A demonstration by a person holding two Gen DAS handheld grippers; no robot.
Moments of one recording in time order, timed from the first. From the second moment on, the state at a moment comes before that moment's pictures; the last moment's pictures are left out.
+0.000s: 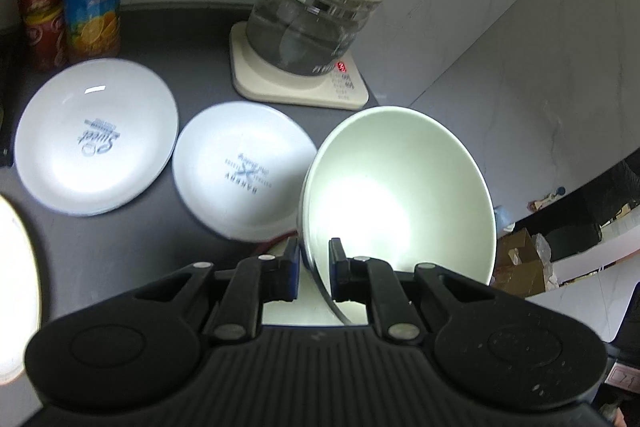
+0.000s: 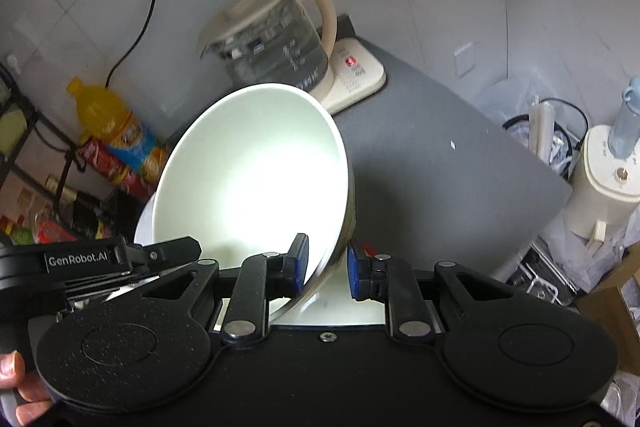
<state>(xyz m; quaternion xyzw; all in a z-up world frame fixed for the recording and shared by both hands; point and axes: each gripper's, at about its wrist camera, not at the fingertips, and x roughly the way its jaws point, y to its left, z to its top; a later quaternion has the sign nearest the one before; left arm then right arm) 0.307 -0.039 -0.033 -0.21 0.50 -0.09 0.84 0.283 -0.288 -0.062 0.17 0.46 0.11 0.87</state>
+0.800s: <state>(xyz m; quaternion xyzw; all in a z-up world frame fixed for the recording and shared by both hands) 0.277 -0.033 -0.083 -0.20 0.57 -0.07 0.80 0.262 -0.284 -0.101 0.17 0.51 0.11 0.84</state>
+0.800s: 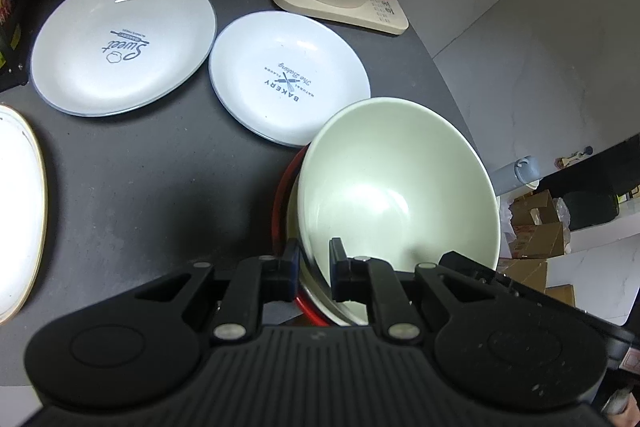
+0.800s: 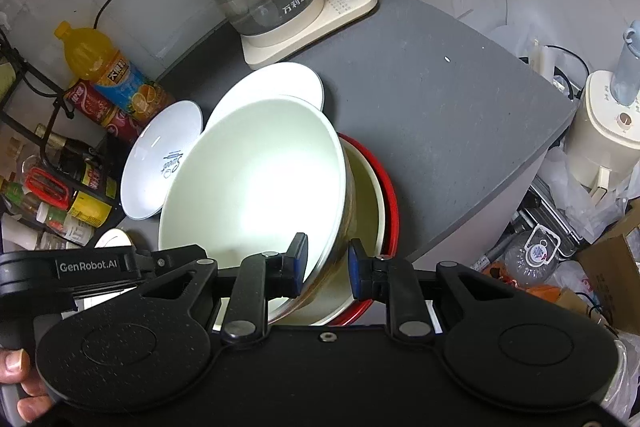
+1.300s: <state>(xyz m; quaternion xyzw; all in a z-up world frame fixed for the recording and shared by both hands) 0.284 -0.034 -0.075 -0.17 0.57 -0.09 0.80 0.263 -0.287 -0.100 0.17 0.51 0.07 0.84</state>
